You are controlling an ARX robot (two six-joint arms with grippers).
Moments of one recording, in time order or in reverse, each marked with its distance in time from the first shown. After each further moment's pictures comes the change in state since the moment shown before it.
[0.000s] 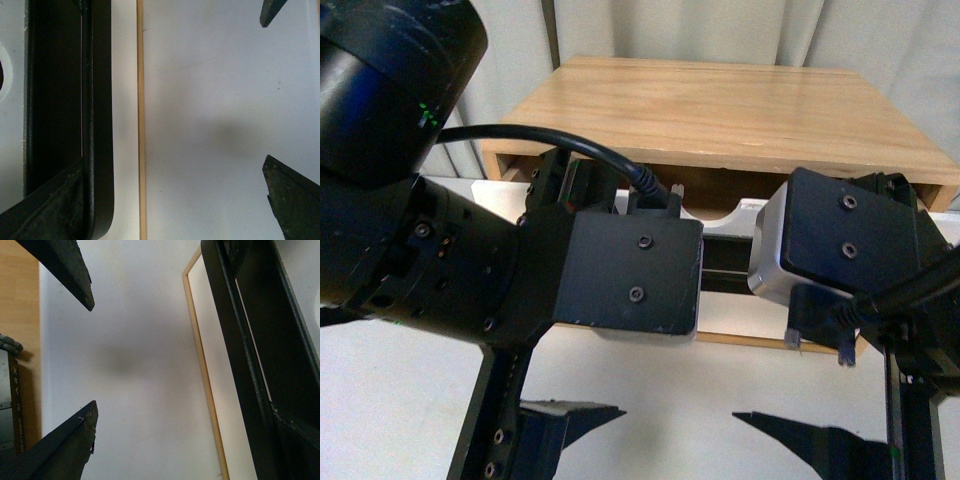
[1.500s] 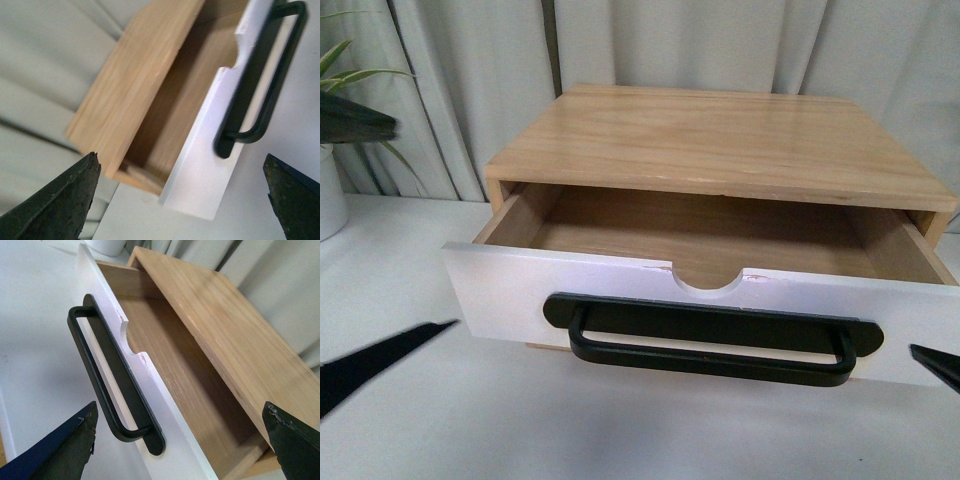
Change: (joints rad) left arm 0.303 -0.600 -0.524 0.564 0.186 -0.336; right arm -0.198 -0.599 -0.343 0.267 -0.077 0.251
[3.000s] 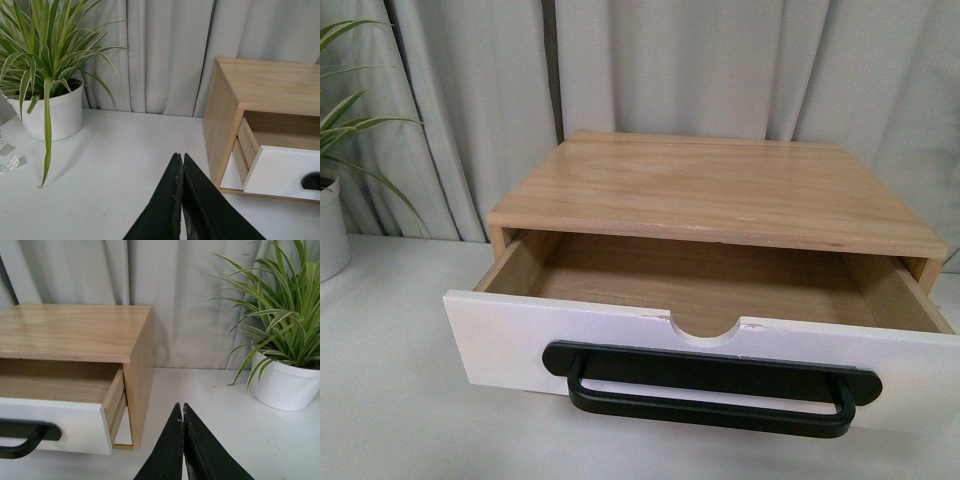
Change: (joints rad) left arm 0.116 -0.906 -0.308 -0.352 -0.626 -1.011; right arm -0.135 -0.944 -0.268 -0.403 0.612 0.705
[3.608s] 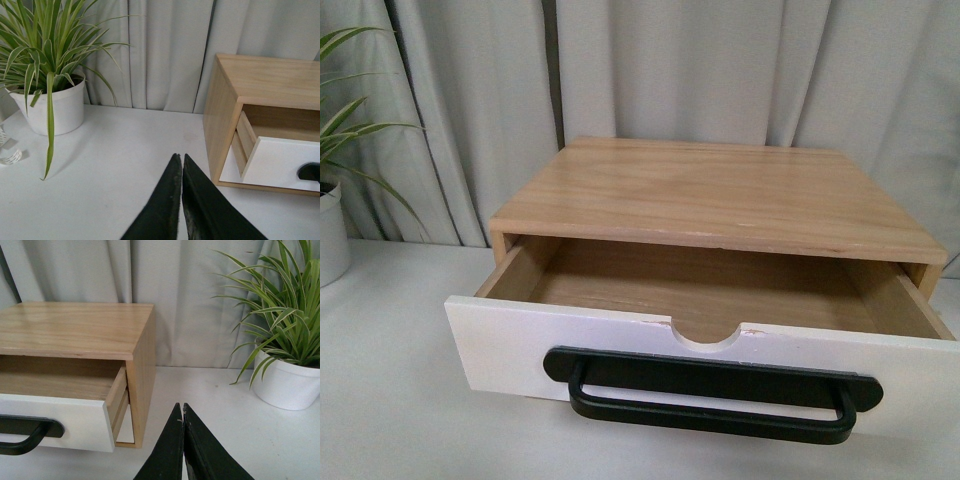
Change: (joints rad) left arm -0.001 -0.177 0.000 -0.183 -0.001 -0.001; right arm 0.000 -0.010 -0.011 -0.002 -0.001 0.000
